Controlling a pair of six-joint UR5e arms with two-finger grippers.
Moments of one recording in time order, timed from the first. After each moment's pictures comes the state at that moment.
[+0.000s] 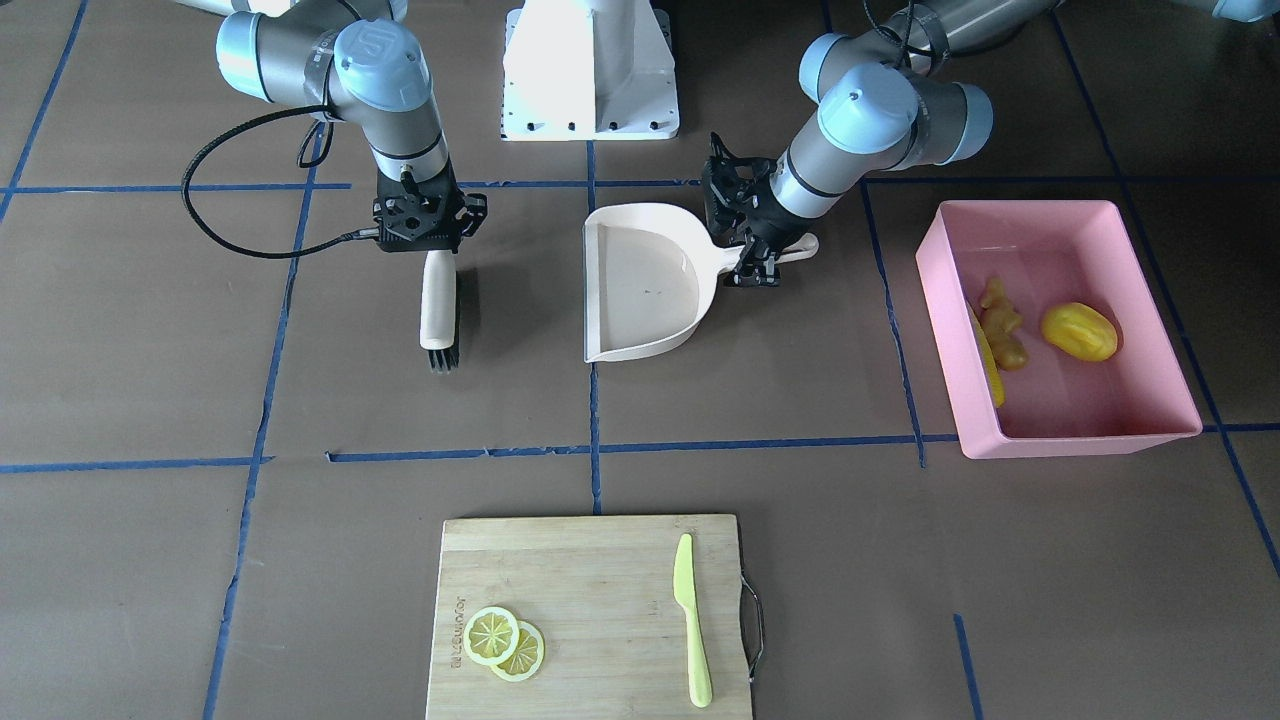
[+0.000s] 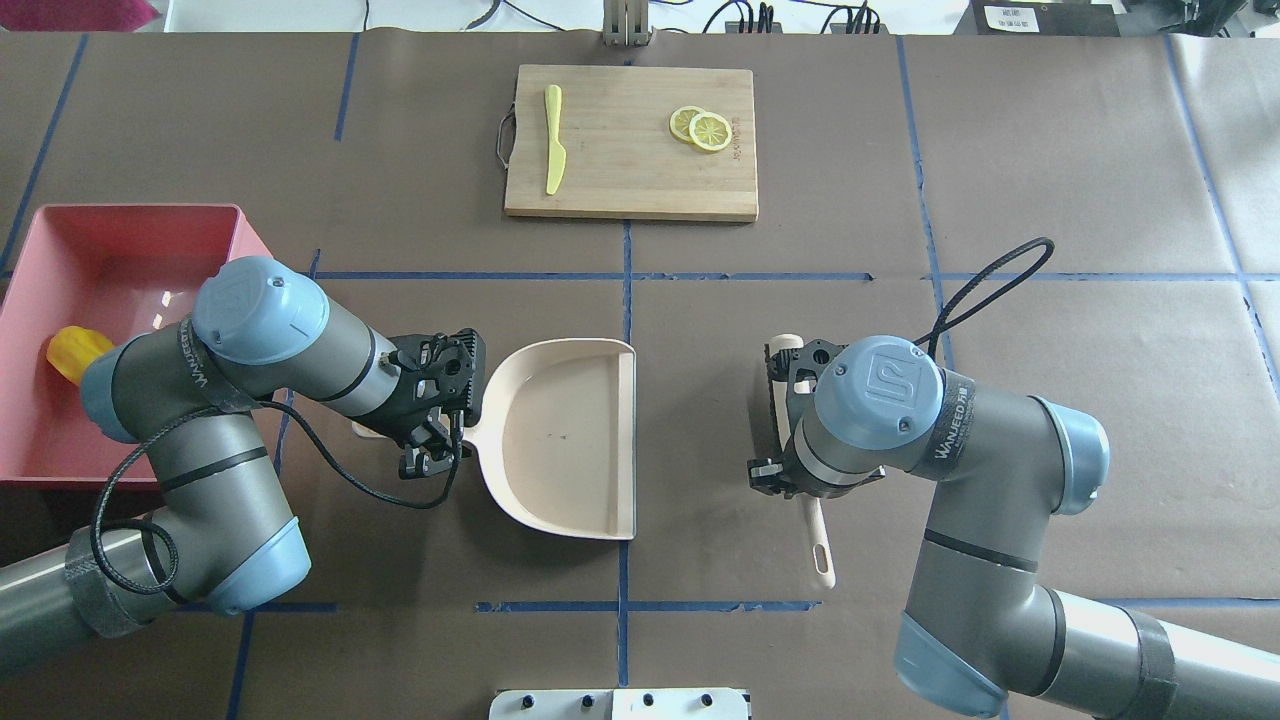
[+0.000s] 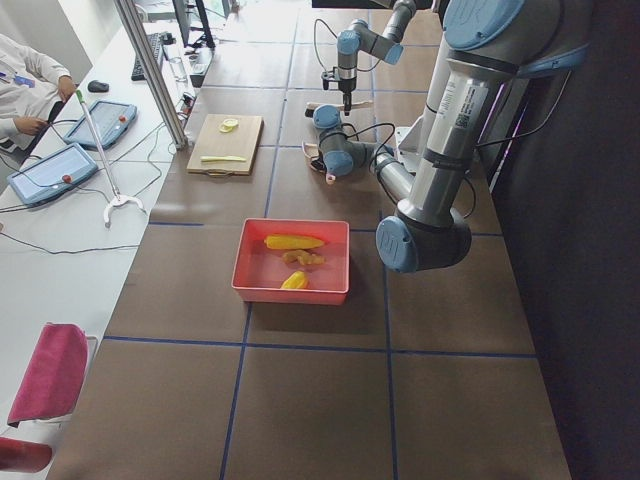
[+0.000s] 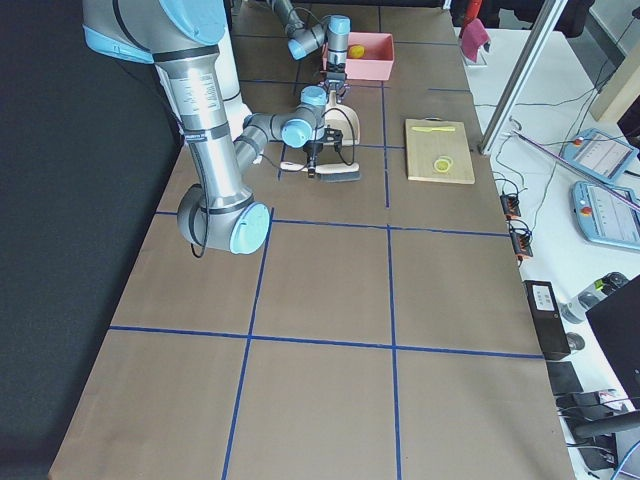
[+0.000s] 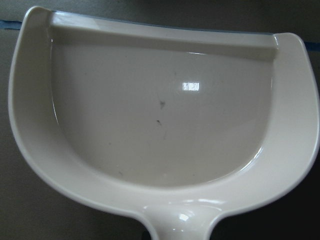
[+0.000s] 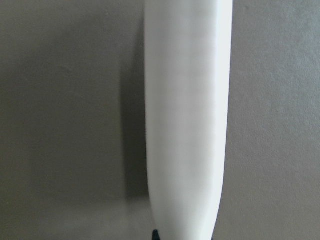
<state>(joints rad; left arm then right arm) -0.56 -1.96 -1.73 -2.01 -2.08 0.26 0.42 -1.19 1.87 -1.57 1.88 1.19</state>
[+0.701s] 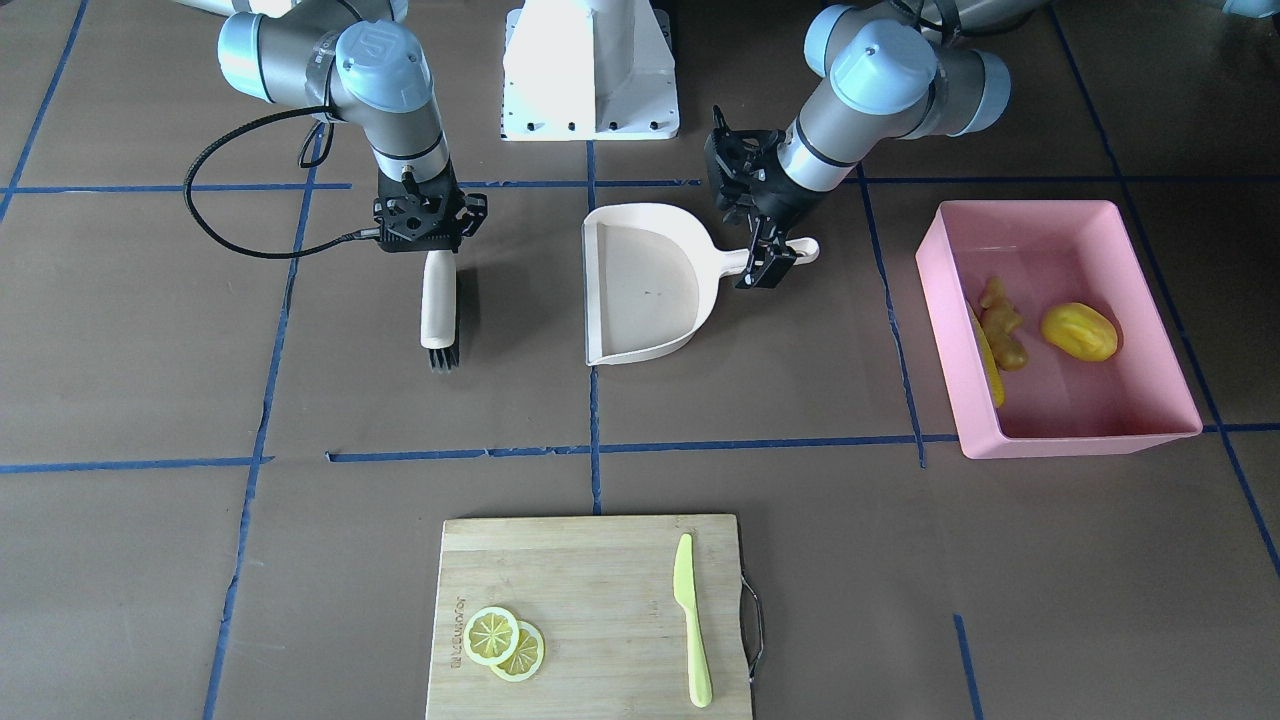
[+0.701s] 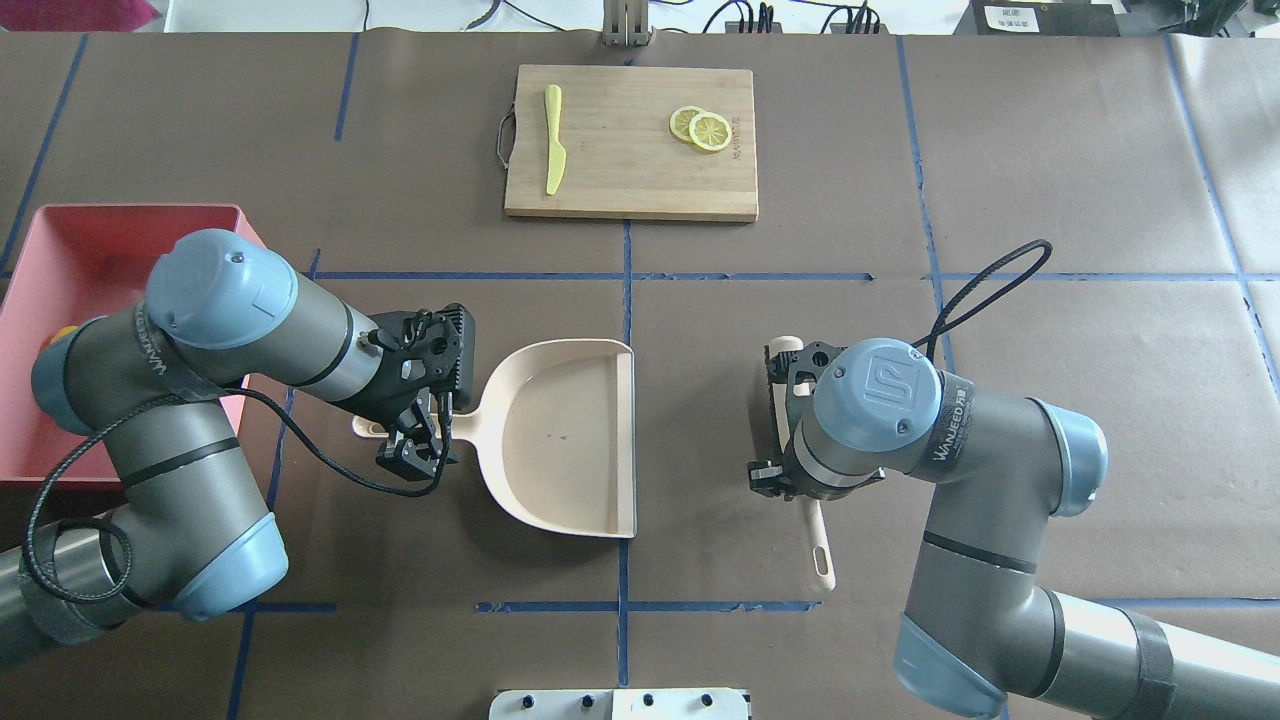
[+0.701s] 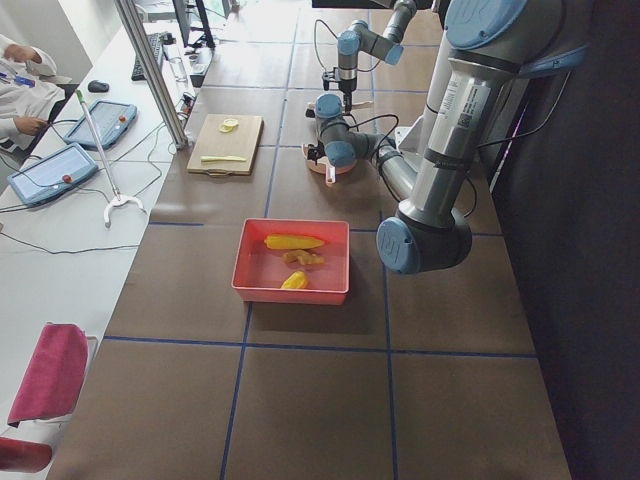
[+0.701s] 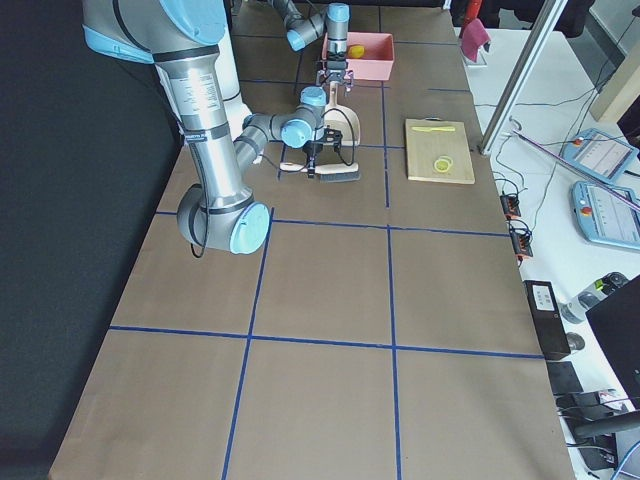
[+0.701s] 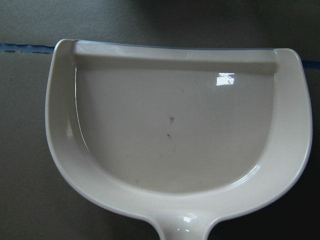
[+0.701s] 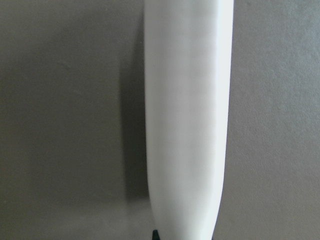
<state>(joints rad) -0.59 -1.95 -1.88 -1.87 -2.07 0.25 0.41 -1.19 1.87 -1.57 1.88 1.19</state>
